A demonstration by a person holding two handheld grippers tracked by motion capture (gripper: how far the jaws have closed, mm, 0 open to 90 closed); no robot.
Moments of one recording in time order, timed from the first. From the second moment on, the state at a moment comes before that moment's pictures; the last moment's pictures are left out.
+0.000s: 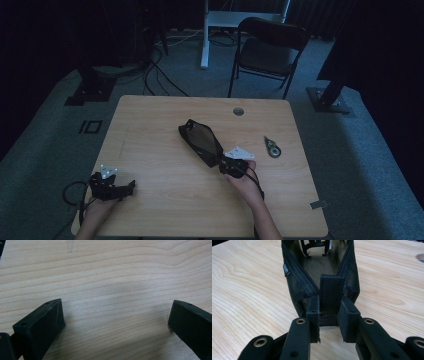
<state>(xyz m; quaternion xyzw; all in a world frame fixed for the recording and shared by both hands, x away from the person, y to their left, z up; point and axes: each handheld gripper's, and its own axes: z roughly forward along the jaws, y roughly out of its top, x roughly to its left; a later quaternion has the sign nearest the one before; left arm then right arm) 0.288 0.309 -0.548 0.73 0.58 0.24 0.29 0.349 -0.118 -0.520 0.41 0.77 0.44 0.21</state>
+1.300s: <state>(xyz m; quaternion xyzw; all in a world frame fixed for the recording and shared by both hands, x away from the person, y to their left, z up) 0.288 0.309 -0.548 0.73 0.58 0.24 0.29 0.293 -0.217 -0.525 0.49 0.73 0.42 0.25</state>
